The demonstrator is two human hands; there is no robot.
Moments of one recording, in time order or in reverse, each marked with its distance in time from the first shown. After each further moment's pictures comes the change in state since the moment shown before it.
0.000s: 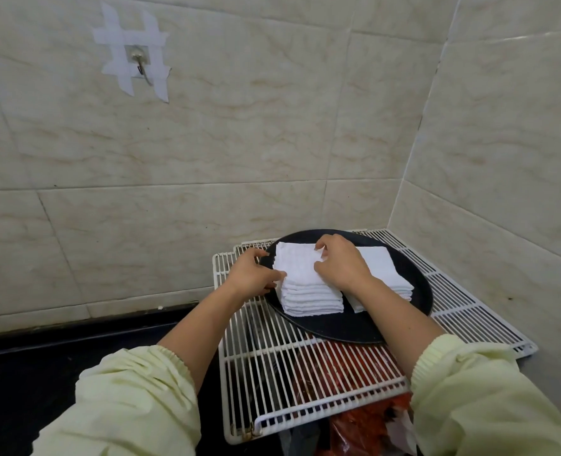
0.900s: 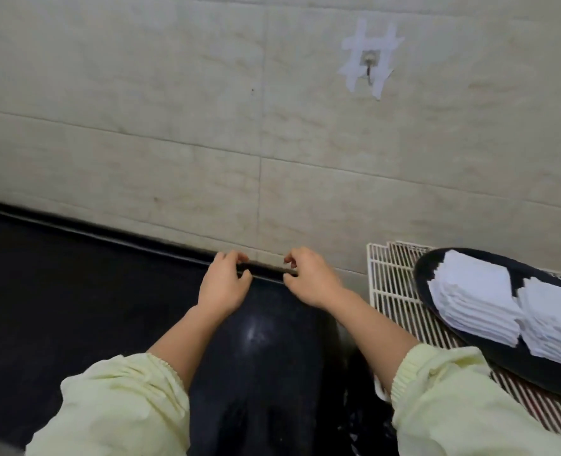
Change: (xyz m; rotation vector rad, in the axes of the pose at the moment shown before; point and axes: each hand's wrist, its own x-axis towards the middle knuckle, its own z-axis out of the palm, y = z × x) left_hand -0.157 -0.134 -0.205 0.566 0.762 -0.007; right_hand -0.086 -0.245 0.123 0.095 -0.324 -0.600
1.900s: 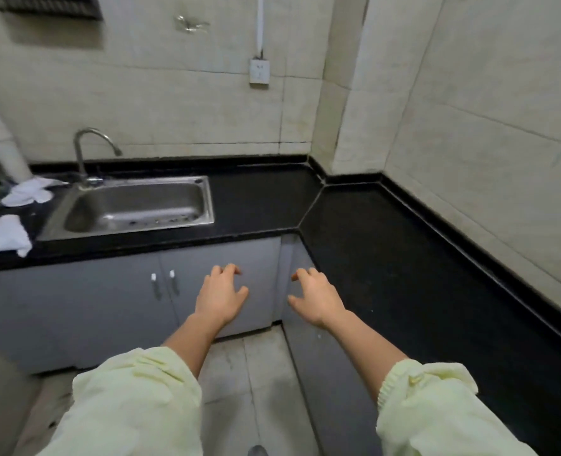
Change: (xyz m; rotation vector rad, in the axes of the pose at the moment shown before) left_hand -0.289 -0.488 -0.436 0.280 0.429 -0.919; right_hand -0.030 -0.621 0.364 -0.027 -0.522 -0.807
